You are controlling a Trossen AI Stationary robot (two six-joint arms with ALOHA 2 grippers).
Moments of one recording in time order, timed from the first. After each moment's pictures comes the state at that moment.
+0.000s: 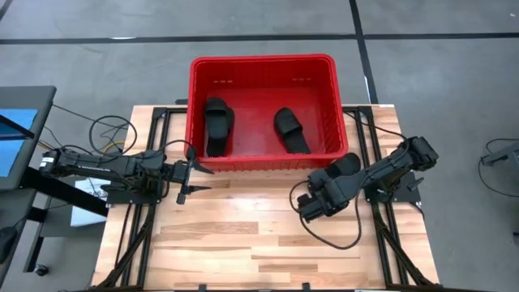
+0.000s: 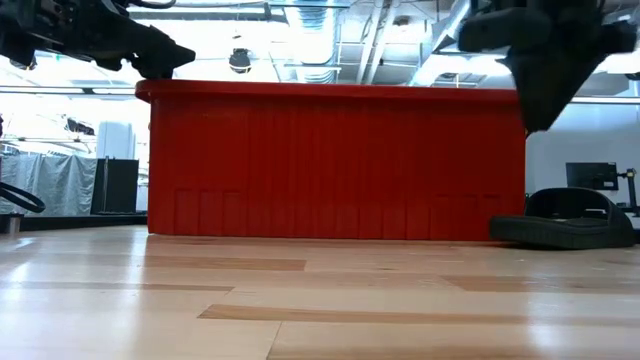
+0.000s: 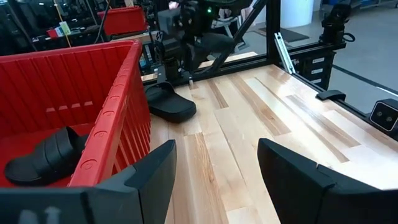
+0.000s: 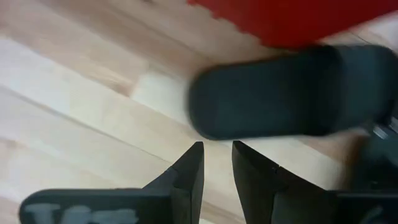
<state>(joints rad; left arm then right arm) -0.04 0.55 0.29 0.11 0.09 0.18 0.42 1.65 1.29 -1.37 0.31 1.49</state>
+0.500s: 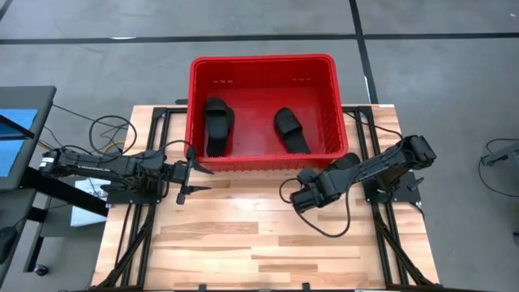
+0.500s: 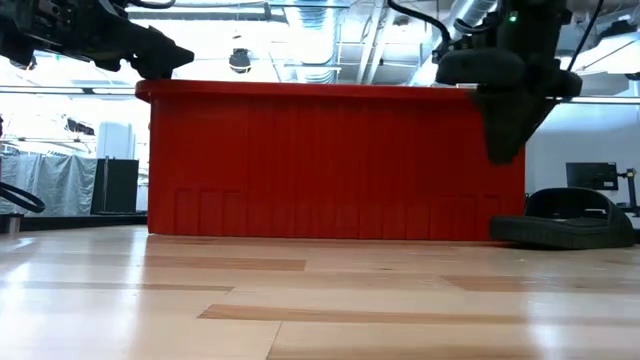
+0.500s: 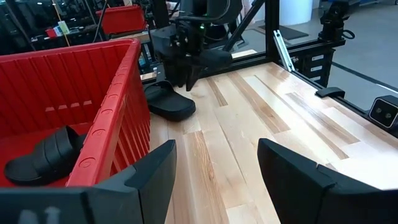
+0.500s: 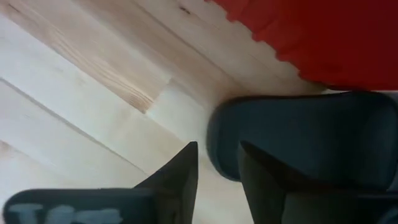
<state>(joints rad) -0.04 0.55 0.29 0.10 0.09 0.19 0.33 1.66 1.19 -1.14 0.31 1.20</state>
